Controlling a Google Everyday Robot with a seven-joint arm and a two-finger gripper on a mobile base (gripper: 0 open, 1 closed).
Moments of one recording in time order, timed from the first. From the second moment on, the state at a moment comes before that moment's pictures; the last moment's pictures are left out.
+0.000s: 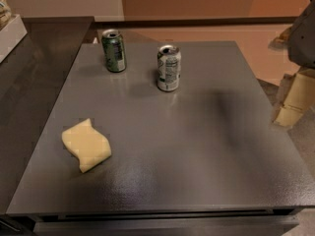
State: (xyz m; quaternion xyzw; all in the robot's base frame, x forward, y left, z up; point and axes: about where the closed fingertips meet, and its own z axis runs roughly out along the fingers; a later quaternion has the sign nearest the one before) arm 0.438 -0.217 0.976 -0.60 0.78 -0.03 0.16
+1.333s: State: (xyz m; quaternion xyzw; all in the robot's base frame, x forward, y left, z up) arm 0.408 -0.130 0.964 -0.59 0.79 0.01 0.14
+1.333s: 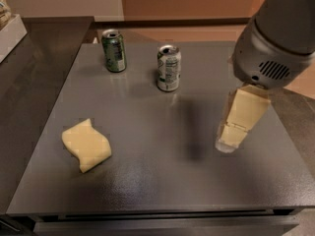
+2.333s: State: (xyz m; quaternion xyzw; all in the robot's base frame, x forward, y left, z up) arm 0.417 -0.016 0.905 -0.52 0.84 0.01 0.15
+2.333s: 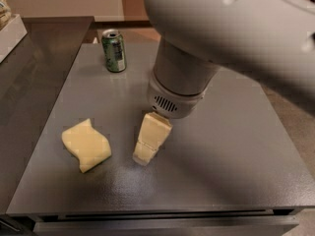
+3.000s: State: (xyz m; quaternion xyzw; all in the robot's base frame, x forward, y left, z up) arm 0.429 0.050 0.863 -0.49 0.86 0.04 0.12
